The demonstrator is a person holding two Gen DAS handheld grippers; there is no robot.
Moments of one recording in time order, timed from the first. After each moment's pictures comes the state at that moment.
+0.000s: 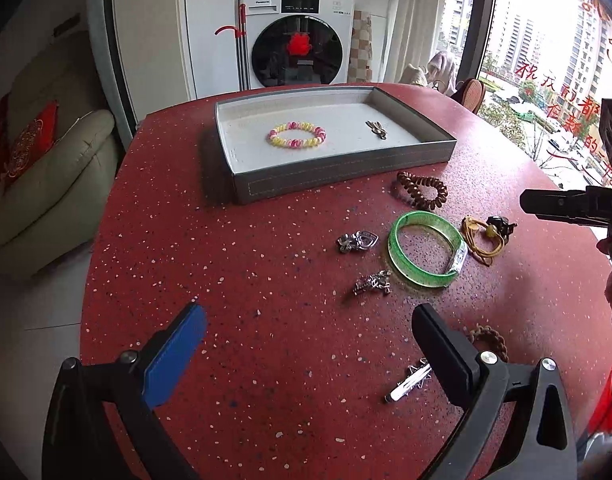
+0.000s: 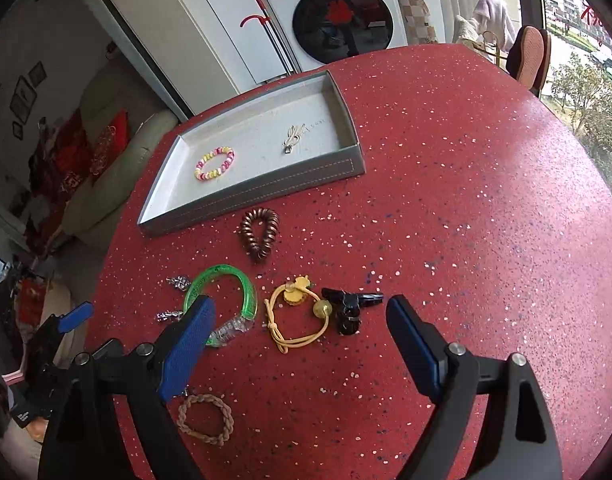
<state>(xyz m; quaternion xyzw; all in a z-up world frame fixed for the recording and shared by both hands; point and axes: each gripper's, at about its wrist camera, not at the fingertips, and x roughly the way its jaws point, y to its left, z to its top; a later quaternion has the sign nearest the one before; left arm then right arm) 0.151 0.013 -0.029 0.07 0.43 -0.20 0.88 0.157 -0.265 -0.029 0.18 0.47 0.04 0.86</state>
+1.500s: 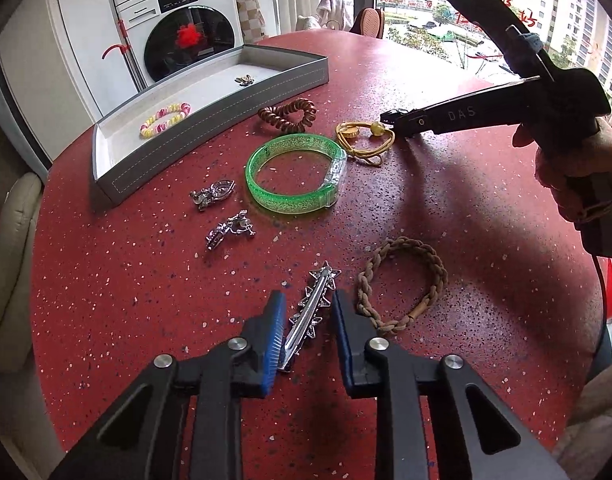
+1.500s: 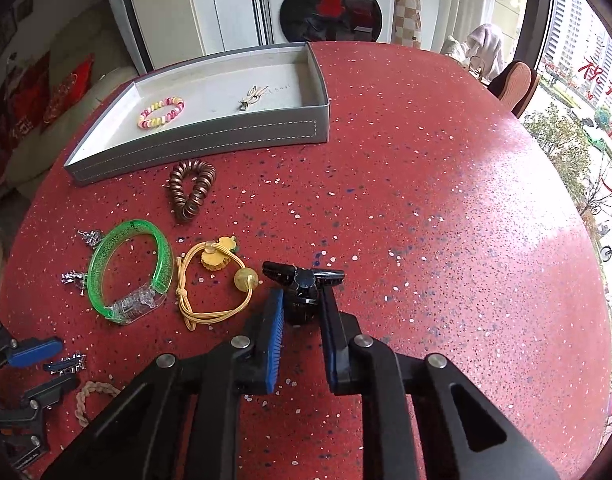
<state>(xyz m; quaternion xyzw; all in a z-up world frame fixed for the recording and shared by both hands) 0.111 -0.053 -0.049 0.20 0.44 -0.32 0.82 0.165 -0.250 -0.058 0.06 0.49 -0.02 0.87</state>
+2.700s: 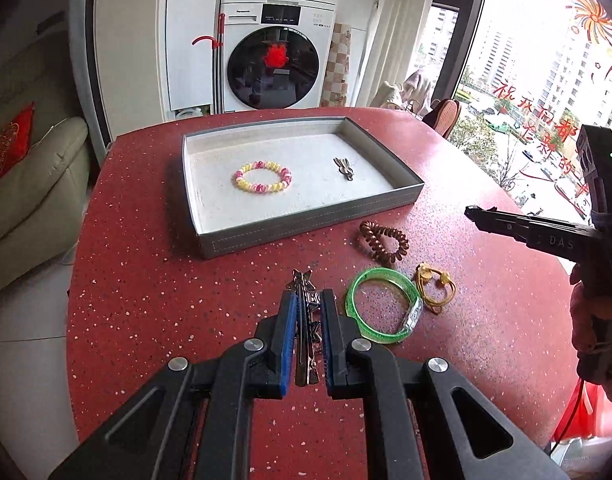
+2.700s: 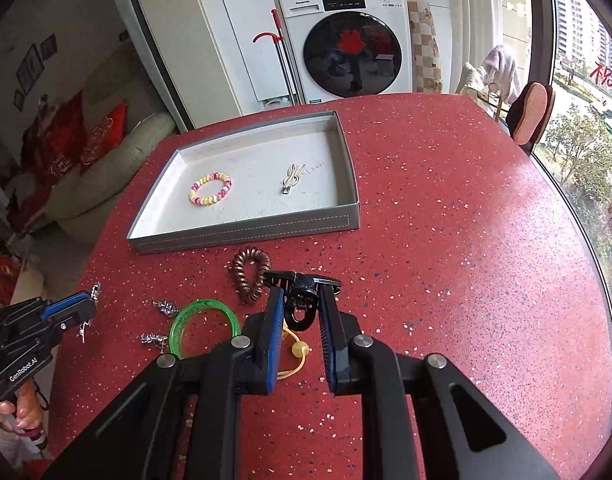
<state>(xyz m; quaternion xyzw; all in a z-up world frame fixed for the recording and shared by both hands) 0.184 -0.001 0.024 0.03 0.42 -0.24 0.88 0.190 -0.256 0.015 0.10 0.43 0.04 0.90</state>
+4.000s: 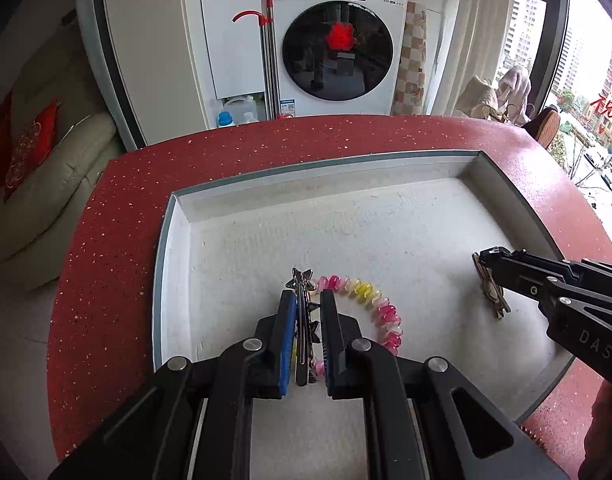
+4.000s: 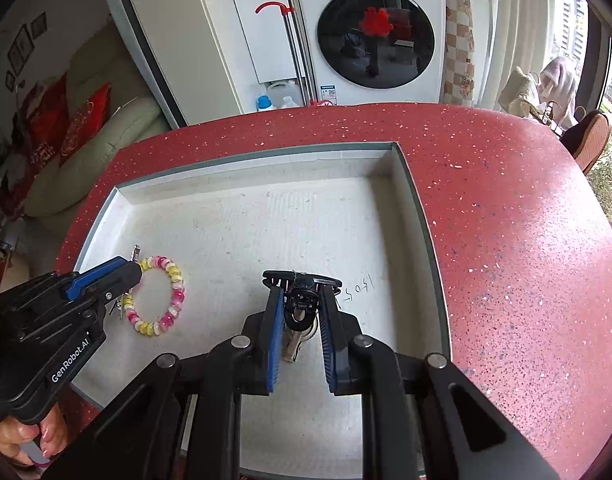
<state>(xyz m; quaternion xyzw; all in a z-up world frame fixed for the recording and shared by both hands) 0.393 -0.074 -0.042 0.06 0.45 -0.11 0.88 0.378 -0.237 -0.044 0.08 0.47 0.05 0.88</state>
